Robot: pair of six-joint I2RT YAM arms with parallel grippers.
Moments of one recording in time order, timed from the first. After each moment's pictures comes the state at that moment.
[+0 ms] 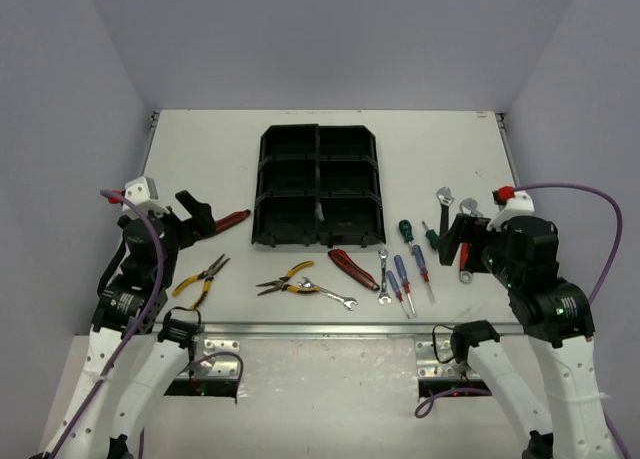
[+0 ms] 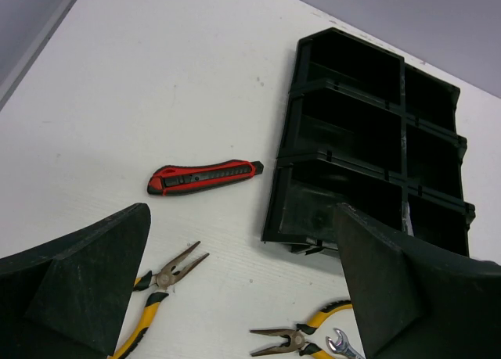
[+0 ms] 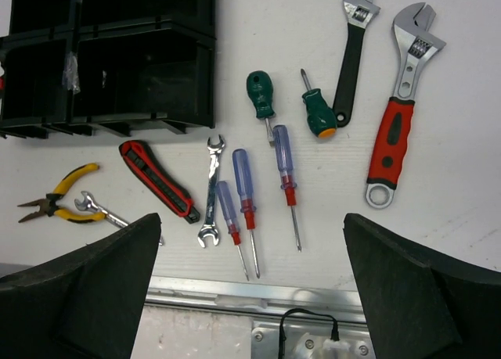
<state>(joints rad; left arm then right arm) -0.20 0.51 0.76 -0.59 -0.35 -0.46 0.17 0.56 0.94 -0.96 0.03 0.26</state>
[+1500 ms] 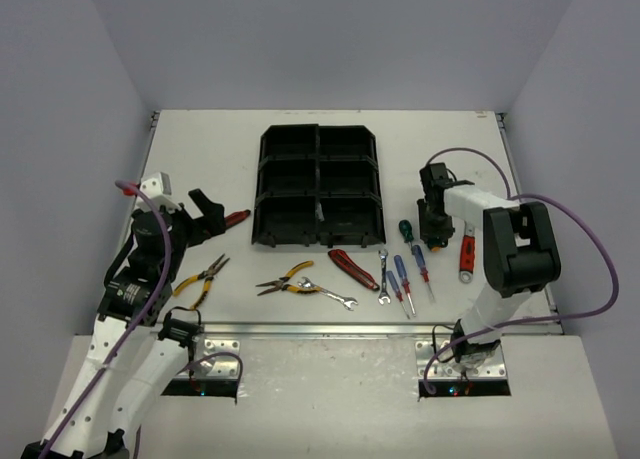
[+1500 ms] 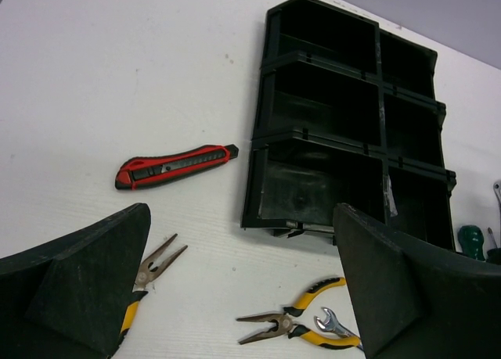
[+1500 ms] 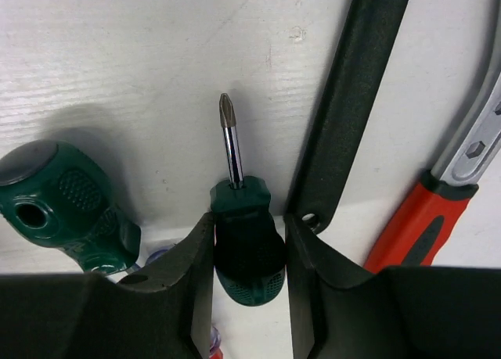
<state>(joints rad) -0.22 0.56 0.74 -0.56 -0.26 -0.45 0.13 1.75 0.95 -0.51 0.21 0.13</state>
